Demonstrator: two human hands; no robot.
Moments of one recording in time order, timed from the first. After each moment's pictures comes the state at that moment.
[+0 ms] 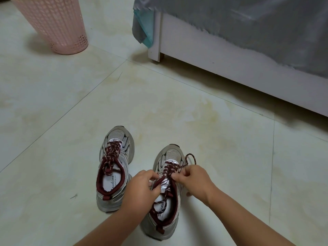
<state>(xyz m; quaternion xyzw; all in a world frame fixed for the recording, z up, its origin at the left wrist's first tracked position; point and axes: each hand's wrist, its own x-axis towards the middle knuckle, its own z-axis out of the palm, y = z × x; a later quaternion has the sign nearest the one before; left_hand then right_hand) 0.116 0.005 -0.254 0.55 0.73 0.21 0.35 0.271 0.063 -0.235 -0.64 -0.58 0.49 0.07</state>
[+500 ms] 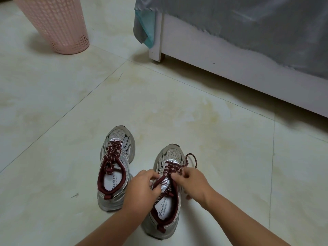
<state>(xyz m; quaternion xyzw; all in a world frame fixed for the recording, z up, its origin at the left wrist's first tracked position) 0.117 0.004 -0.252 0.54 0.74 0.21 0.34 0.266 0.054 -0.235 -0.66 -0.52 0.53 0.09</state>
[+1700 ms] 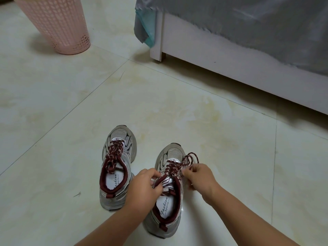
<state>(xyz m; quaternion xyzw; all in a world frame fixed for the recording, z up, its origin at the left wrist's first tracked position) 0.116 0.004 -0.254 0.53 0.74 0.22 0.36 0.275 0.064 -0.245 -0.68 -0.44 0.56 0.16</state>
